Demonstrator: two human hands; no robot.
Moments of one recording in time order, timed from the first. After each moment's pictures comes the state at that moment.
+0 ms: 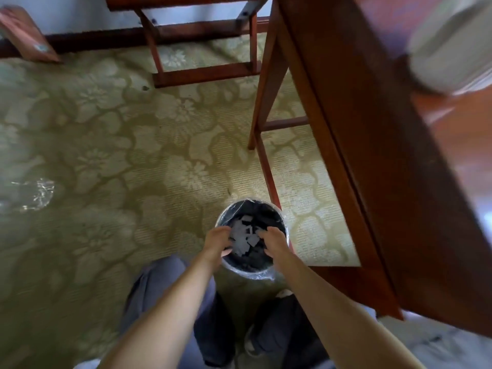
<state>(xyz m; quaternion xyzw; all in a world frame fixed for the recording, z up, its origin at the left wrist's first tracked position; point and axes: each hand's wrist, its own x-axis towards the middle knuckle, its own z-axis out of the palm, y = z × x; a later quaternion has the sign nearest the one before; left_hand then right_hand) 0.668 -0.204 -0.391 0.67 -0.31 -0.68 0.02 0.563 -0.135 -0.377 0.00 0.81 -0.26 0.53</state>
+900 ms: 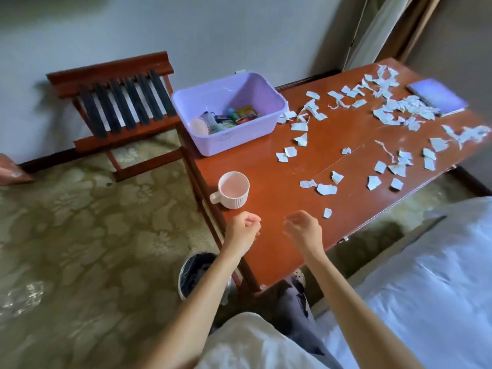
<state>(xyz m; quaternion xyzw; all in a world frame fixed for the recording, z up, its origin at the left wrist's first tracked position) 0.511 -0.106 0.044 0.42 -0.66 -0.62 0.02 0.419 0.004 0.047 -0.08 0.87 -0.42 0.23</state>
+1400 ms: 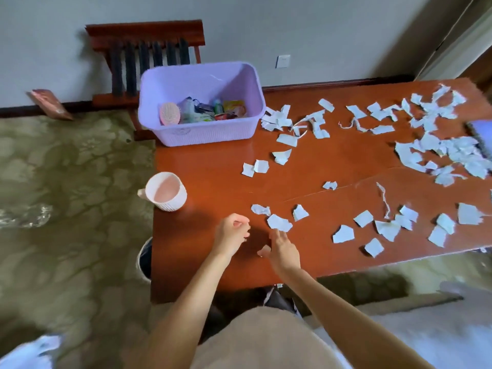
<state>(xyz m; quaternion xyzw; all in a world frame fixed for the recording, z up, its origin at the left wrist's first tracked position) 0.308 -0.022 0.019 0.60 -0.56 -0.56 0.09 0.214 0.065 -0.006 -0.39 0.85 -0.05 0.34</state>
